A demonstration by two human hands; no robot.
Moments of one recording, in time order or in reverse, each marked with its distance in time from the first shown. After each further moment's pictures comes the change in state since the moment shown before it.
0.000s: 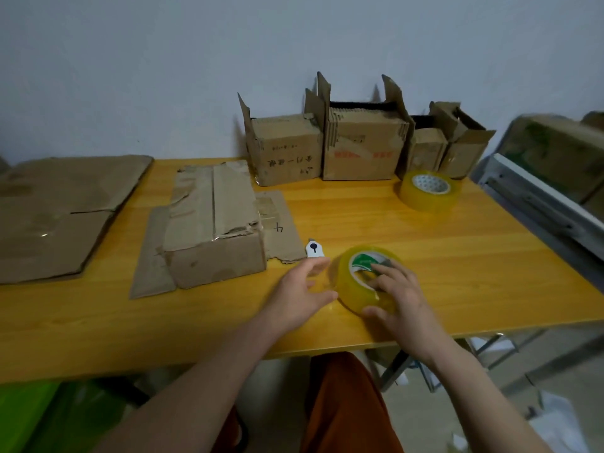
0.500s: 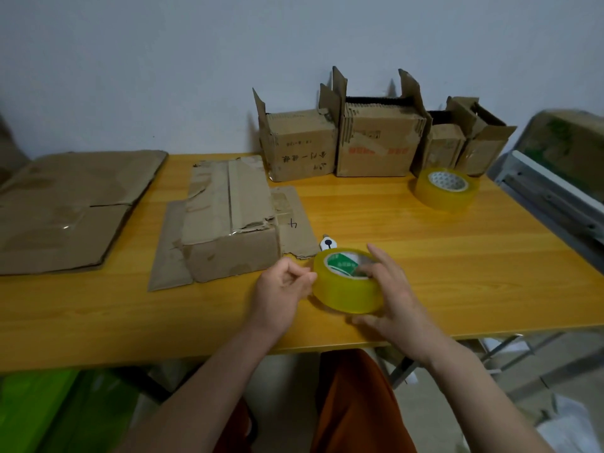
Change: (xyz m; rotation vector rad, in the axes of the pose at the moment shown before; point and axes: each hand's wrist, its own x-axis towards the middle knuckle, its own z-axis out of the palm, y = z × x) left_hand -0.037 0.004 -0.026 -0.244 0.319 -0.050; right_hand 0.003 -0.040 0.003 0.188 -0.132 -0.066
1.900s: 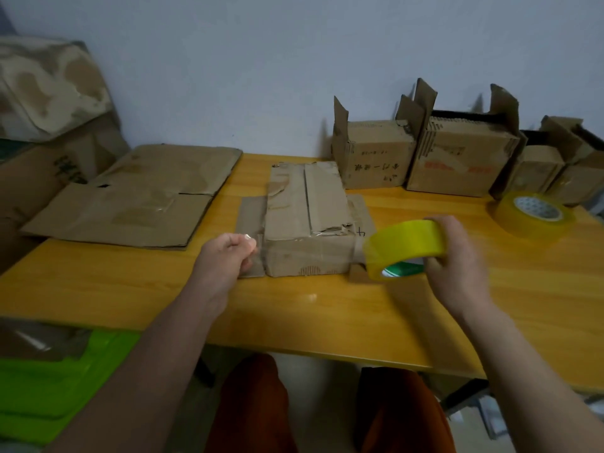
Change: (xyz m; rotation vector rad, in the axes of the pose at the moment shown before) left_hand -0.004 0.031 -0.164 0.003 0.396 -0.184; right_hand 0.075 -0.048 0.002 -0.137 0.377 0.051
